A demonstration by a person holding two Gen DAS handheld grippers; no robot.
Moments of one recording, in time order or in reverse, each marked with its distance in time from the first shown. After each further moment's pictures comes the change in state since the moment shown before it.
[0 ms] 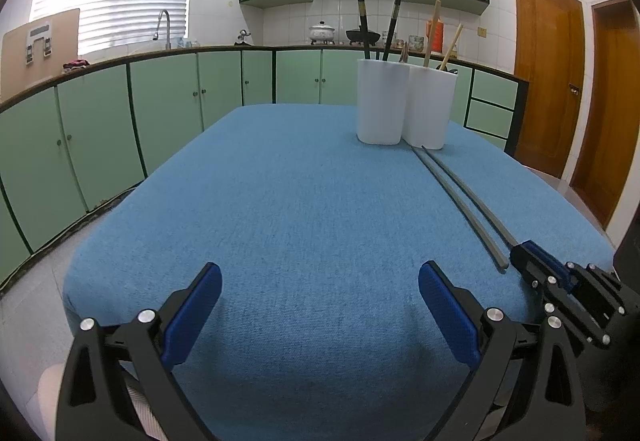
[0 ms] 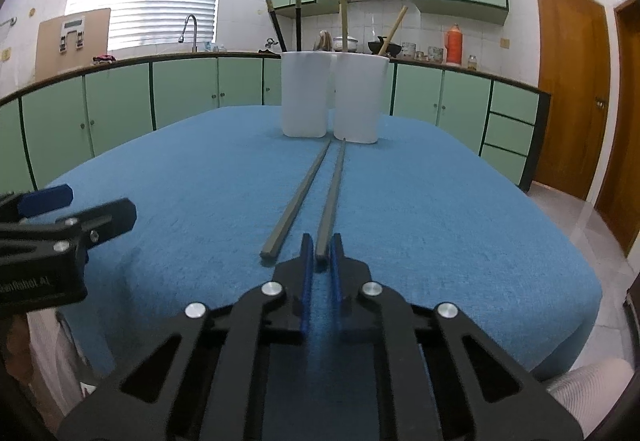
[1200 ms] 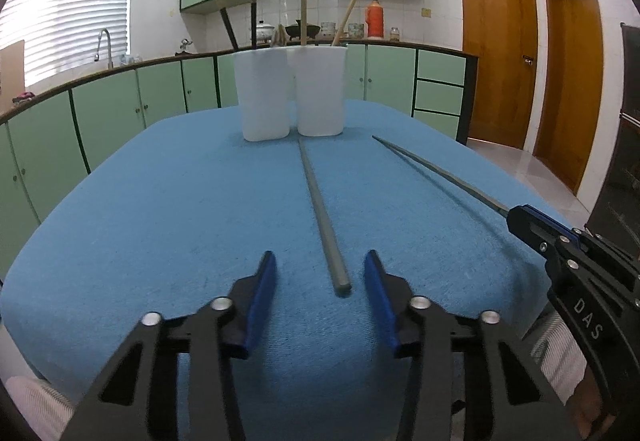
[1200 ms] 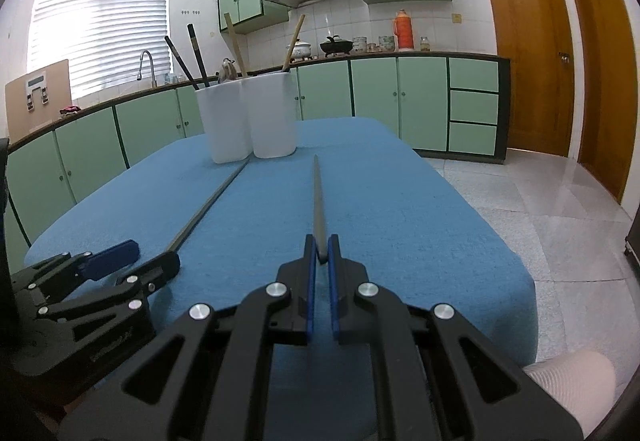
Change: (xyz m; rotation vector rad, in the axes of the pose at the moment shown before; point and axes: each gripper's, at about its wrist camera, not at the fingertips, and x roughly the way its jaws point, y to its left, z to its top) left arm 0.027 -0.108 0.002 0.131 0.009 -0.133; right arm -0.025 -0.101 -0.011 0.203 -0.012 -0.034
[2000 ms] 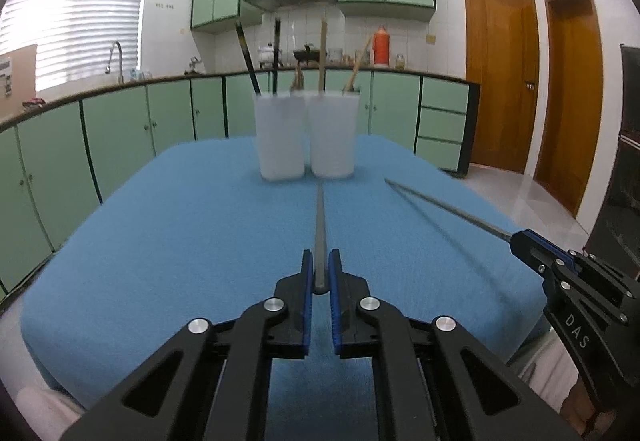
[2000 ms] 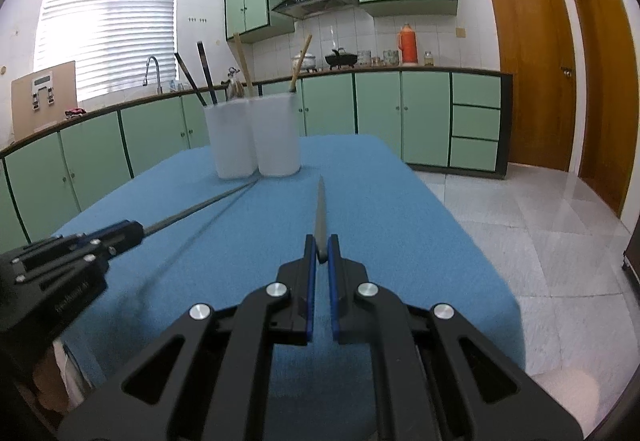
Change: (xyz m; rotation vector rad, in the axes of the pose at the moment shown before) left arm -0.038 0.020 0.016 -0.029 -0.108 0.009; right arm -0.021 0.006 0.020 -0.036 -0.064 0.000
